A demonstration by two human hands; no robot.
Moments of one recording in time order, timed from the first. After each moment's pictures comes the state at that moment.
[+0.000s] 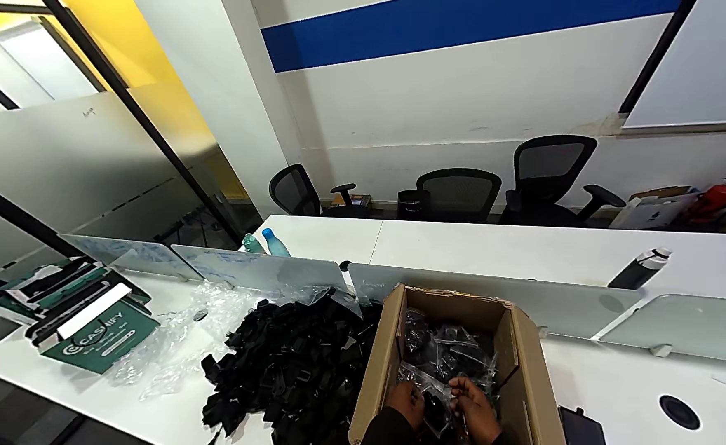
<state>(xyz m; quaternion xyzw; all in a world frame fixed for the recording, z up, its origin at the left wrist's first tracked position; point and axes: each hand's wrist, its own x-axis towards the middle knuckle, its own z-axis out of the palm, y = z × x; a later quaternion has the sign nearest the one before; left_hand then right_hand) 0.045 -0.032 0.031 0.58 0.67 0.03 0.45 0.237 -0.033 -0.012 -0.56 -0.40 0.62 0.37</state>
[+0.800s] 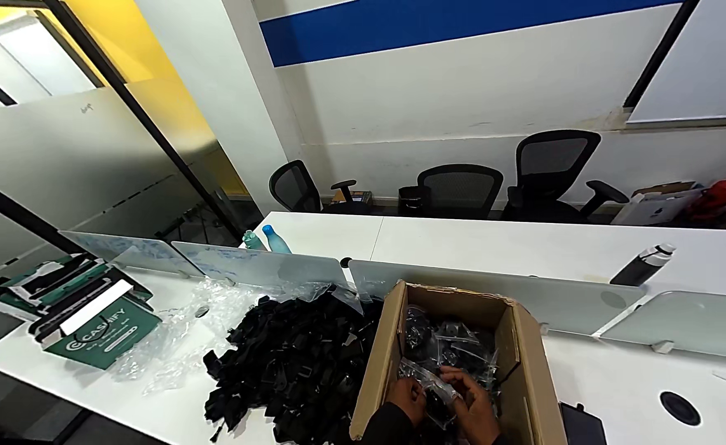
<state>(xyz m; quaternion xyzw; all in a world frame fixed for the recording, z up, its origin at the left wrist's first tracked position) 0.041 -0.030 0.017 0.57 0.67 0.05 0.47 0.231 -0.041 -0.018 -0.44 -0.57 0.49 0.50</state>
